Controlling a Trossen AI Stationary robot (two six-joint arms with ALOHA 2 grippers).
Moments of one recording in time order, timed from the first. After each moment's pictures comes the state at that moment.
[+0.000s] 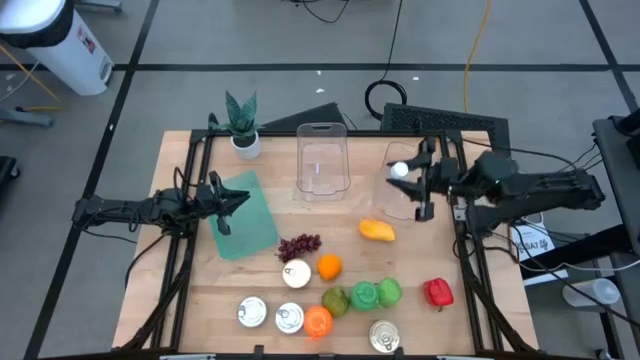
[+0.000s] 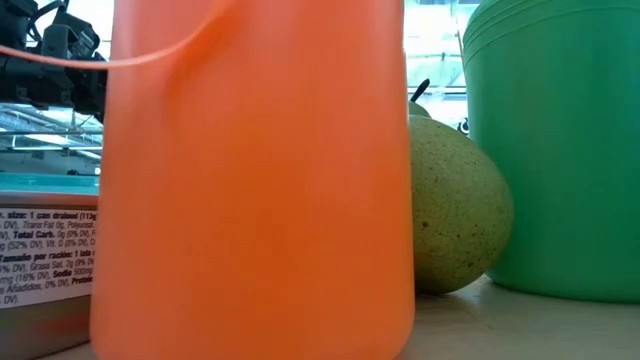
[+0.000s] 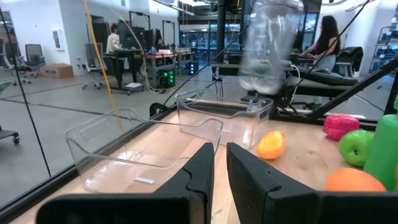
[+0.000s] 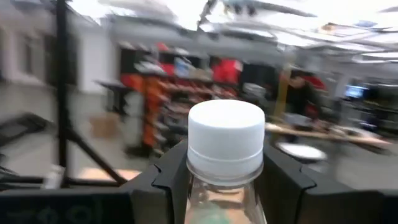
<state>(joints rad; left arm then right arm) -0.05 0.07 0.03 0.10 -0.32 0.00 0.06 0.82 0.91 0.12 0.18 -0.16</state>
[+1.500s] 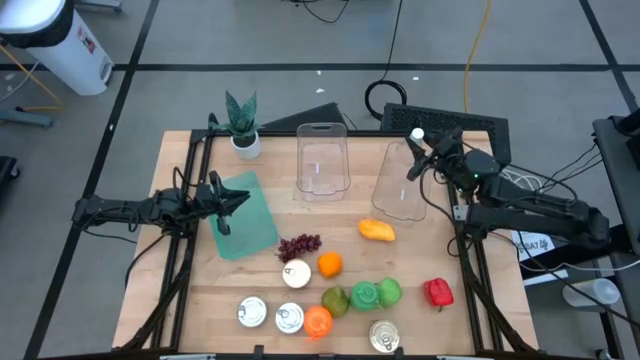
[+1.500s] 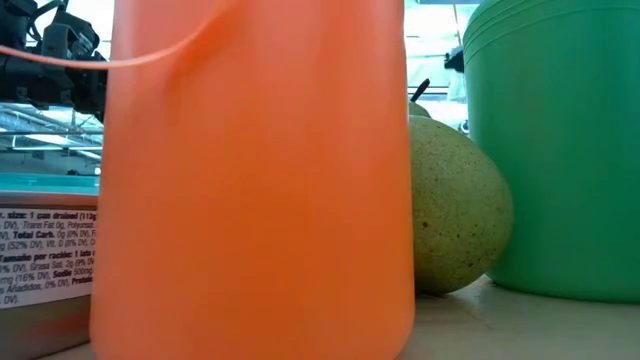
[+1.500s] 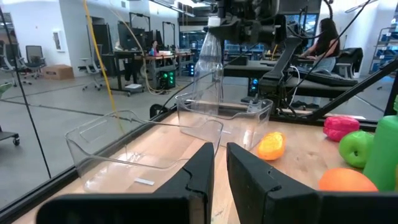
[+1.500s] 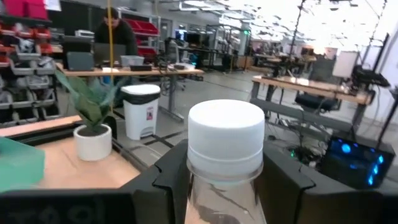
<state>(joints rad) -0.05 0.07 0.03 0.11 -0.32 0.00 -0.41 0.61 0.44 0.23 0.44 -0.10</state>
